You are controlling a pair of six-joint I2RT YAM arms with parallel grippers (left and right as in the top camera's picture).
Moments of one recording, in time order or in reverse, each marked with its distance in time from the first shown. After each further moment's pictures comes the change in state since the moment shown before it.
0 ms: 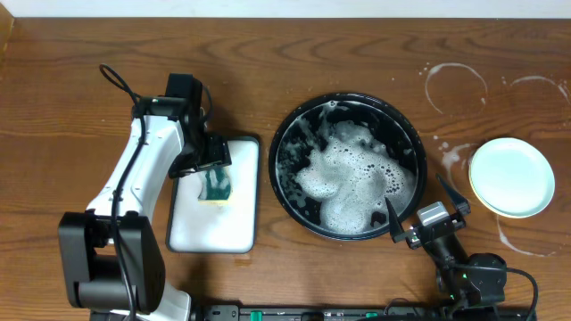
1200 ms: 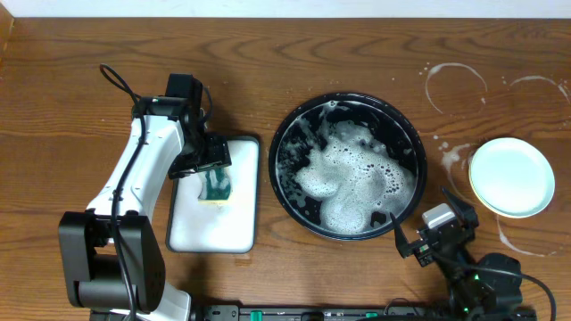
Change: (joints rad) left arm 0.005 0.005 0.003 -0.012 0.001 0.000; right arm 0.000 0.008 0.223 -0.400 0.004 0.003
